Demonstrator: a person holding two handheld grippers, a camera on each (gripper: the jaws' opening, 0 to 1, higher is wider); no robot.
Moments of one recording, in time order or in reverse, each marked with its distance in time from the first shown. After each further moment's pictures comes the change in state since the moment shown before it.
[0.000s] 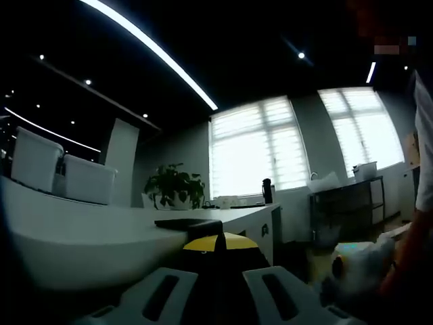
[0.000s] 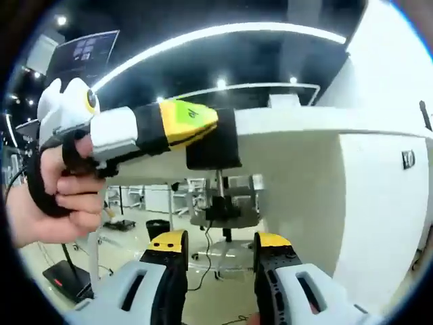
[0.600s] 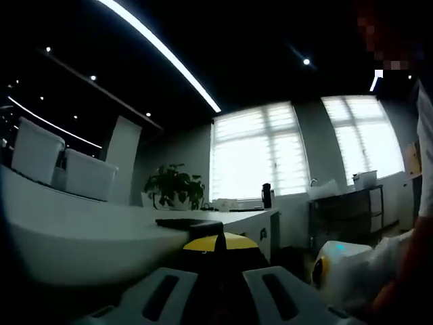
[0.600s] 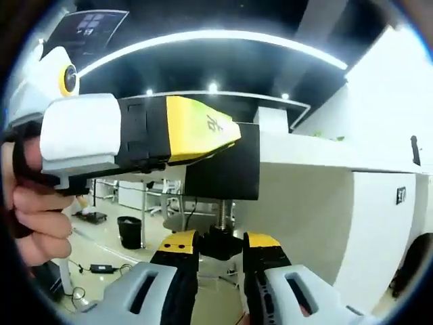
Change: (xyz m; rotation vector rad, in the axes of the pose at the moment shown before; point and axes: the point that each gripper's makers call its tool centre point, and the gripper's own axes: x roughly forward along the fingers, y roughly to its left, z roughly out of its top) left arm 0.001 0.001 0.001 -0.046 -0.017 0.002; right arm 0.031 -0.008 -0.003 -0.055 0.034 -0.158
